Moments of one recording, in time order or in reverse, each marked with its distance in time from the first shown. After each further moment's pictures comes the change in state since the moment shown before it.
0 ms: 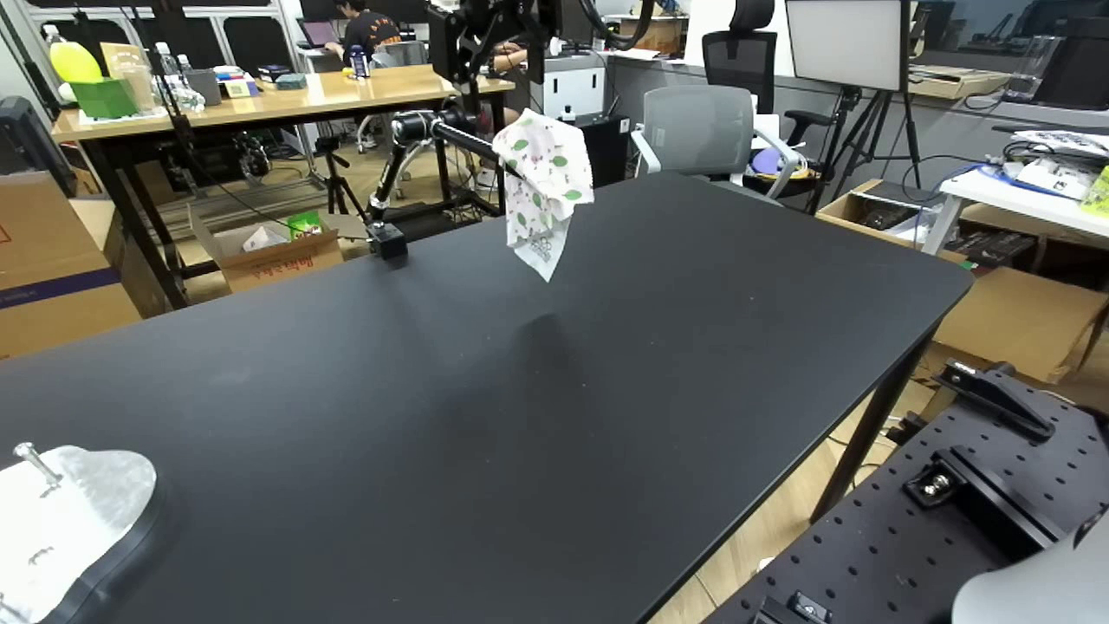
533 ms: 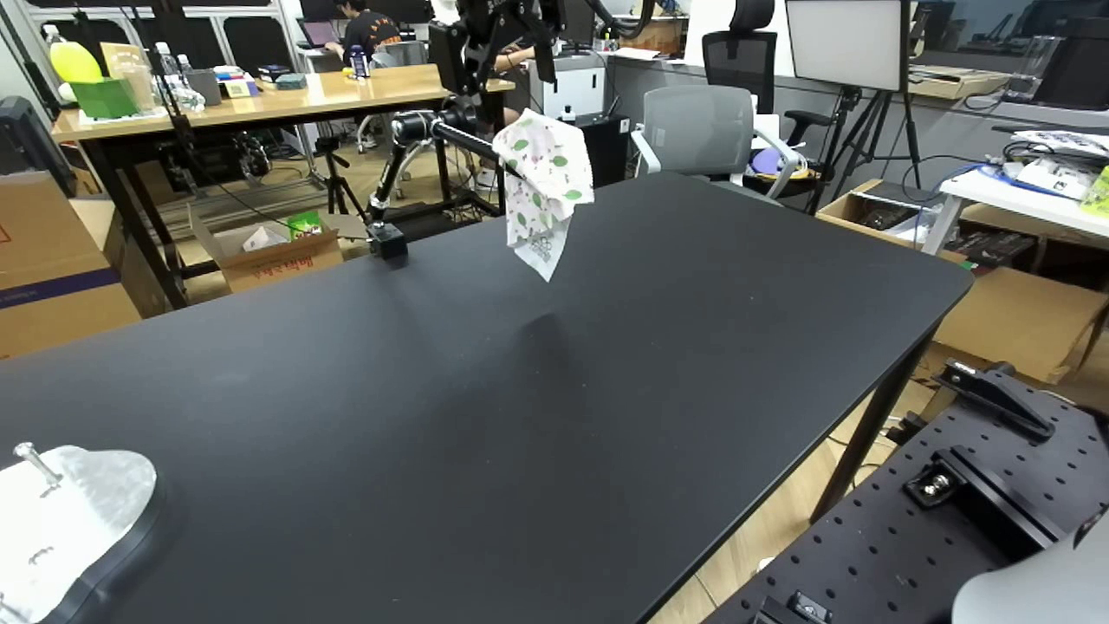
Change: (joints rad) arm 0.020 0.076 0.003 0.027 -0.055 -0.139 0.045
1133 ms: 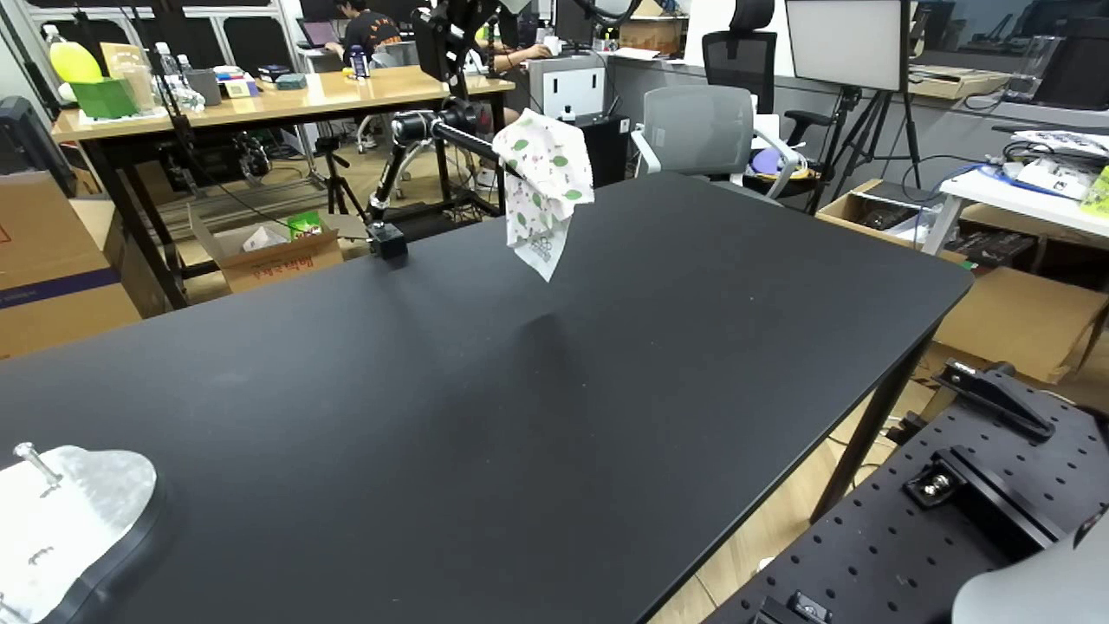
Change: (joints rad) arm -0.021 0.077 0.013 -0.064 -0.086 0.366 -0.041
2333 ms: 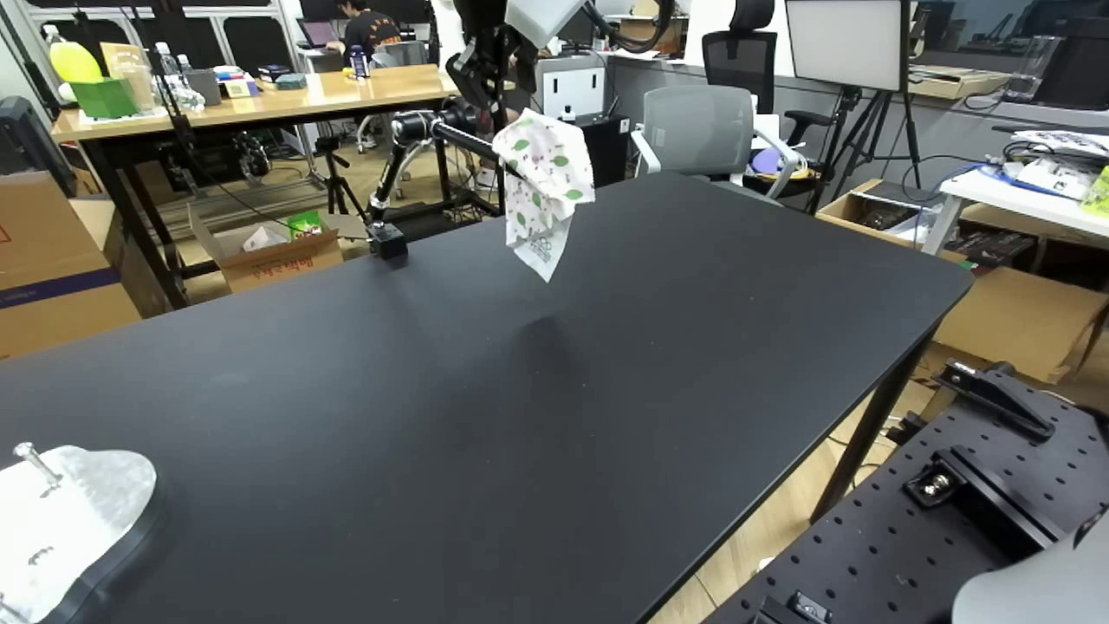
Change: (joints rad) arm 0.006 0.050 -0.009 -0.063 0.034 0.003 -0.003
